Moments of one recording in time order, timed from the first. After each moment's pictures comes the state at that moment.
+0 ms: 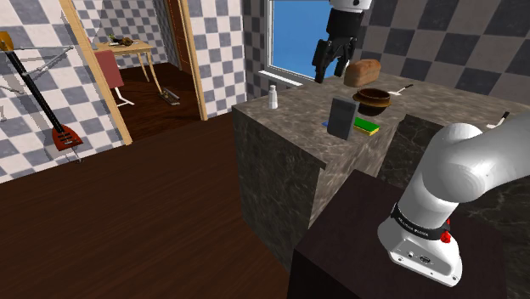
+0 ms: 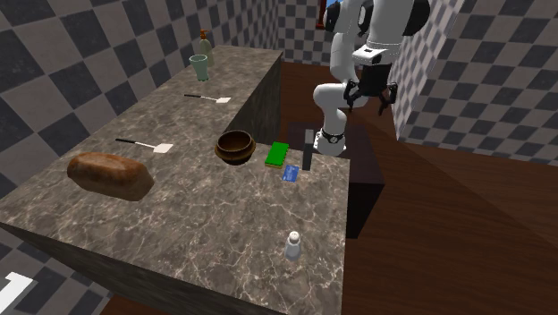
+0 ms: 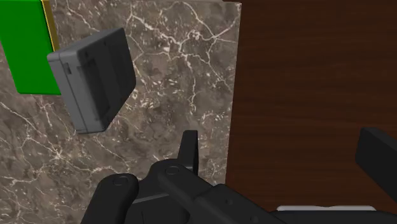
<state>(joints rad) 0.00 -0.78 0.03 -2.32 0.01 1.66 0.15</state>
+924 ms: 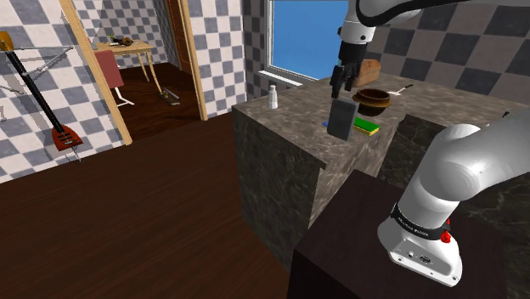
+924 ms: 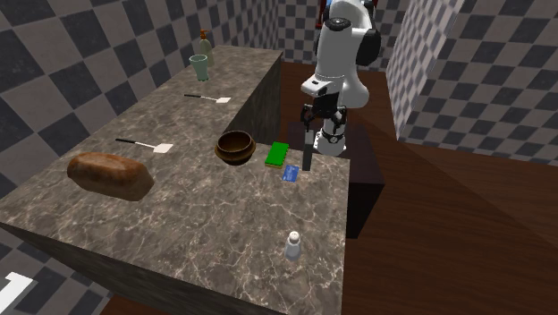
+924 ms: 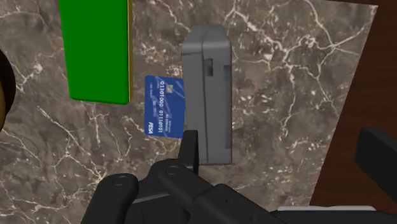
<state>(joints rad) -0.07 -0.69 -0.22 -2.45 -0.13 1.81 -0.15</state>
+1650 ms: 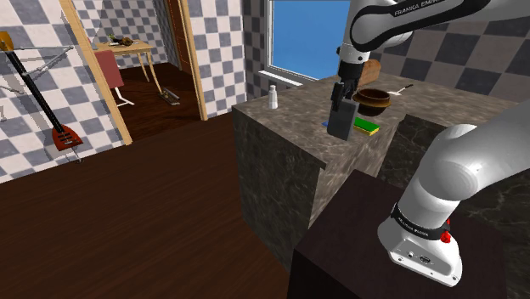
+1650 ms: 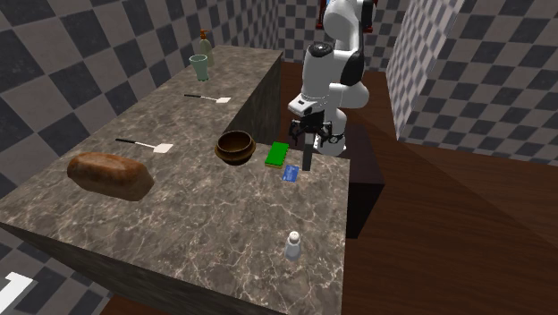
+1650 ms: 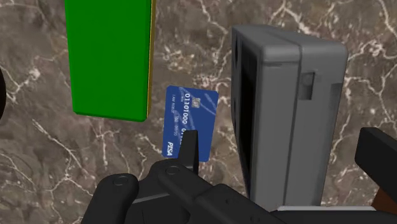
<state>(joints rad) -0.09 -0.61 -0.30 -2.54 -0.18 1.97 -0.23</state>
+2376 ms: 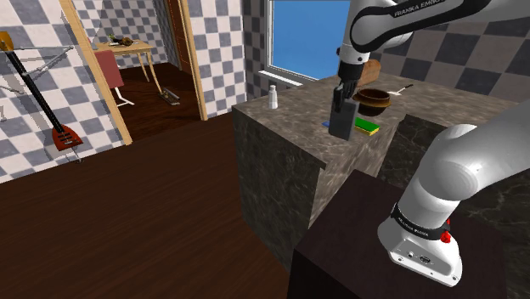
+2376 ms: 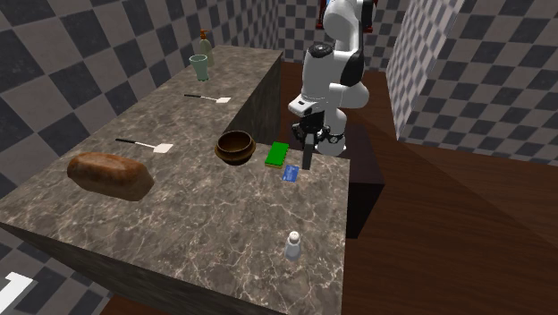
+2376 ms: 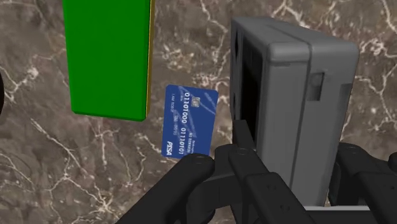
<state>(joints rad) -0.09 -0.61 -0.31 -2.54 -0.18 1.98 -0.23</state>
